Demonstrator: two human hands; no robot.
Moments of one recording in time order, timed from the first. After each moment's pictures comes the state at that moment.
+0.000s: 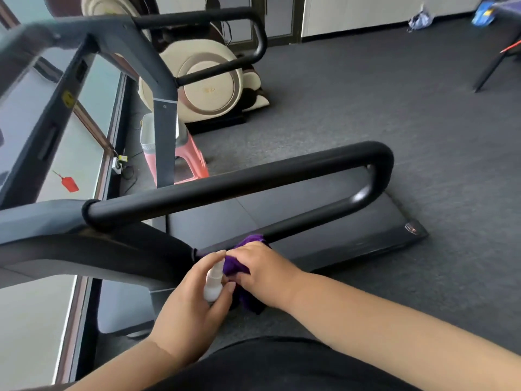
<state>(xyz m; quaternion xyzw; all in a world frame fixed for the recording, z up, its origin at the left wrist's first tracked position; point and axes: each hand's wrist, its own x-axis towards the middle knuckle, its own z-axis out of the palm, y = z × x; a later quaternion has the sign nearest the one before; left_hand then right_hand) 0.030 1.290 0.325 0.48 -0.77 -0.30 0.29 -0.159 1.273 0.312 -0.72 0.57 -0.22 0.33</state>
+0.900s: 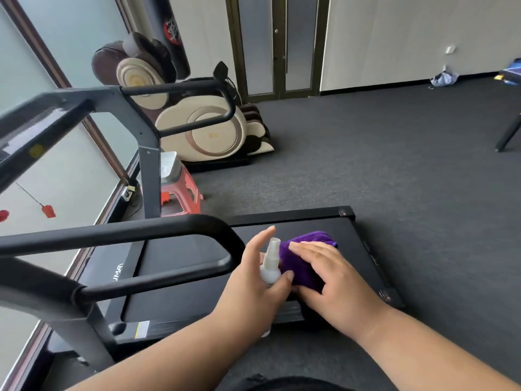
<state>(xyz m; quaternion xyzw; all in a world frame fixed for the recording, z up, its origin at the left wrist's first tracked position) -0.396 1.333 0.392 0.46 -0.71 -0.39 0.38 -0.584 1.360 0.391 -0.74 0.52 -0.39 0.15</state>
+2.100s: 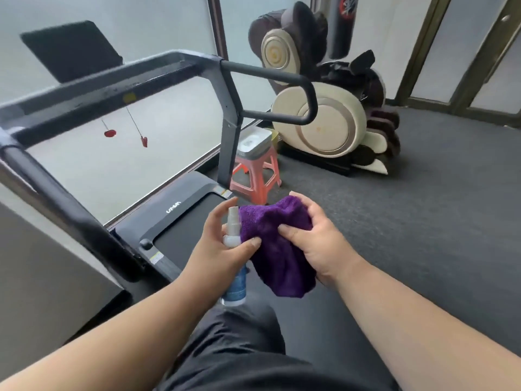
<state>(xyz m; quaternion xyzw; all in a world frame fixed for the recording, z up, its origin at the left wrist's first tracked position) -0.630 1.133 0.420 0.62 -0.38 -0.34 0.60 -0.781 1.003 0.403 -0.54 0.27 -0.32 0.74</state>
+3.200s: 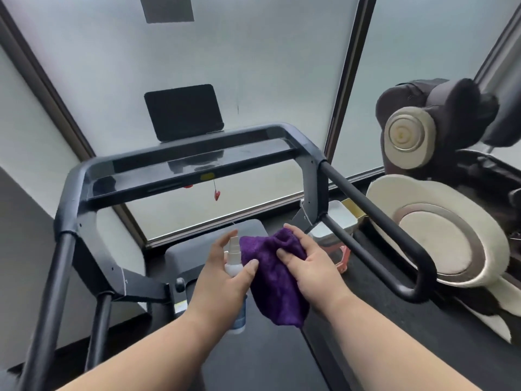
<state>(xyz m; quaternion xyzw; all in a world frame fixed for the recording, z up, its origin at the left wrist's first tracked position) -0.380 0.848 0.579 0.75 -0.17 -0.11 0.63 -0.432 0.670 0.558 -0.68 0.18 -0.10 0.71</state>
